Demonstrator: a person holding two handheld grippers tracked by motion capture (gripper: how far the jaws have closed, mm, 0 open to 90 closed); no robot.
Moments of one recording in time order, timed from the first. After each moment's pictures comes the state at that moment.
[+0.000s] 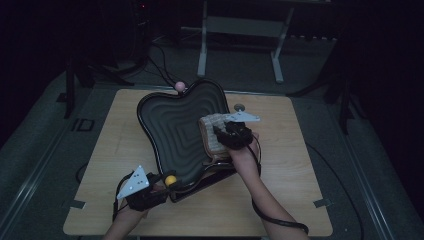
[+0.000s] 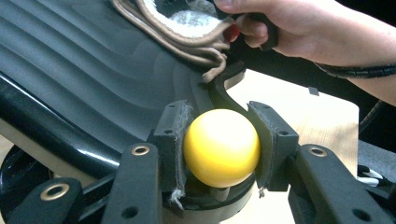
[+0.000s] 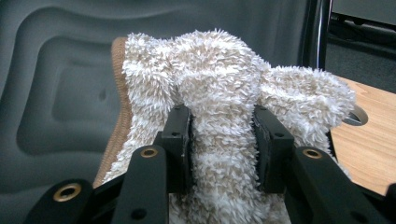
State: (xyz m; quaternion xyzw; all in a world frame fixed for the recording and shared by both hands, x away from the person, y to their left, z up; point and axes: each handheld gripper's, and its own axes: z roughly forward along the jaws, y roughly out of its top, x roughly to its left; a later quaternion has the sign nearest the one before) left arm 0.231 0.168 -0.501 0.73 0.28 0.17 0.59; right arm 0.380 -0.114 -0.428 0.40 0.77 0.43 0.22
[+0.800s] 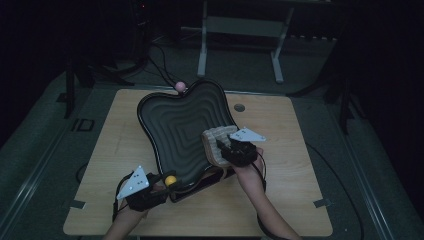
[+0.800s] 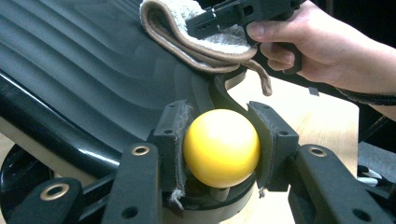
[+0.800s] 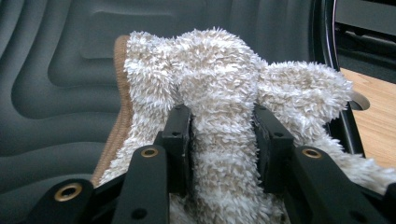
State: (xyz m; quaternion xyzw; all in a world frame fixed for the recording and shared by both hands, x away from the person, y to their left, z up) left arm 0.230 0.168 -0.501 0.73 0.28 0.17 0.59; right arm 0.342 -0.131 -0.452 0.38 0.77 0.45 0.23
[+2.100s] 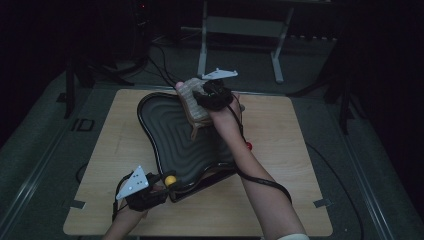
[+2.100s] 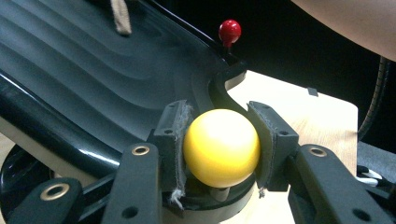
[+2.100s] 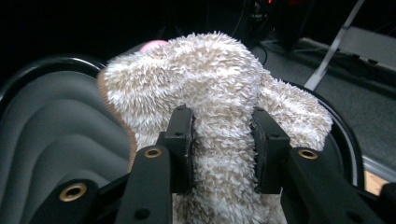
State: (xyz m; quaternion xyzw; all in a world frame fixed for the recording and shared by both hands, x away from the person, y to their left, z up) left arm 0.231 0.169 -0.501 0.73 0.28 0.17 0.60; right arm 0.446 -0.049 -0.348 0.36 0.79 0.45 0.23
